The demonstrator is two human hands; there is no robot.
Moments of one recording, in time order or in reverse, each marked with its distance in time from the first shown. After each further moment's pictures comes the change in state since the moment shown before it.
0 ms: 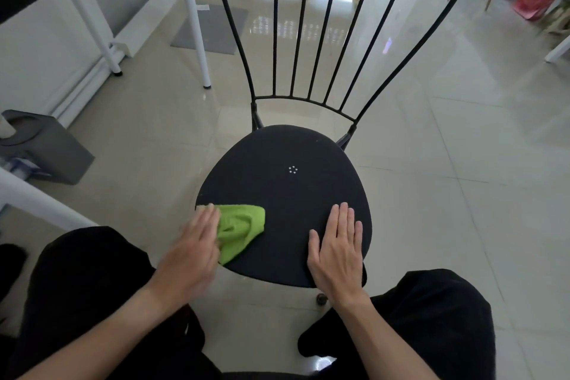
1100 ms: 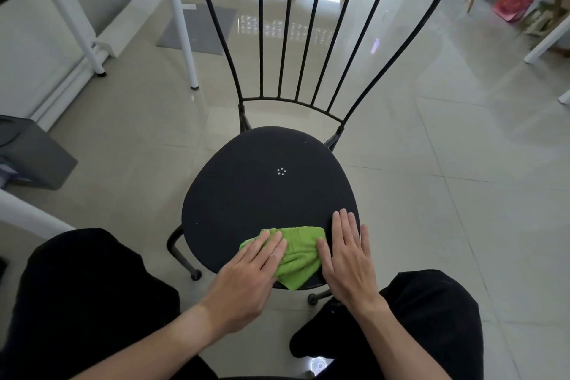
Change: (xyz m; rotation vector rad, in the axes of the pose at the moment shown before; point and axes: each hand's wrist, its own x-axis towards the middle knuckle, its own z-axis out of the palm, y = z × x) left_hand 0.005 0.093 0.026 0.038 -0.045 0.373; right_hand -0.001 0.046 -0.013 -0.020 -0.078 -0.105
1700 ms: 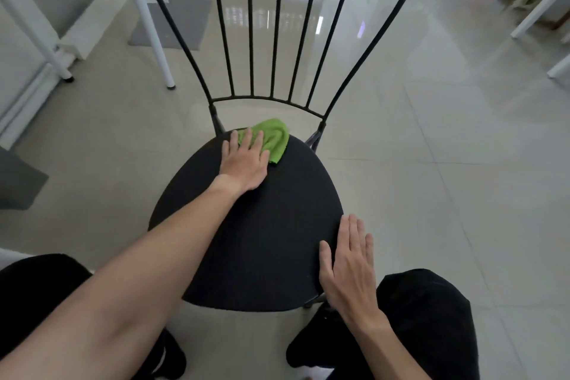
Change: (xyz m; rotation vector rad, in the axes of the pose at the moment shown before) left_hand 0.230 -0.091 -0.033 -0.116 -0.092 -0.492; right_hand 0.006 0.018 -0.001 0.187 0.033 0.199
